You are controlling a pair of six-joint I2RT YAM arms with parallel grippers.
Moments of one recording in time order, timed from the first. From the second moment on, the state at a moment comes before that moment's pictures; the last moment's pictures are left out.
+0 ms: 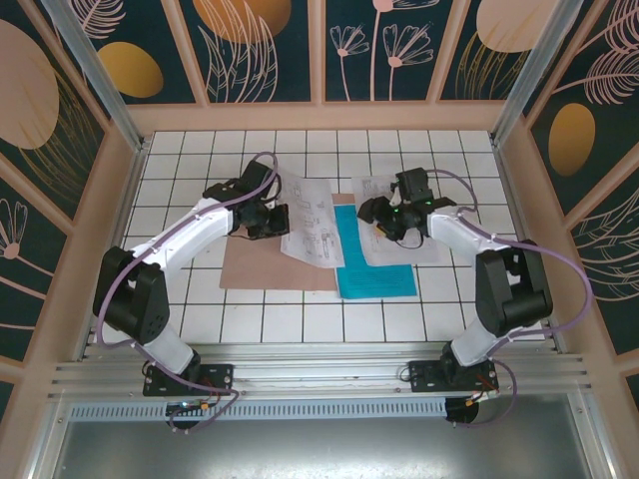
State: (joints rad) left arm -0.50 1.64 1.28 -0.75 0.21 -0.59; right arm 0.34 1.62 1.04 -0.36 -0.42 0.78
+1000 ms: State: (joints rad) left arm -0.50 1.66 1.15 -0.71 0.07 -0.56; right arm 0.53 1.91 1.20 -0.30 -0.47 0.82
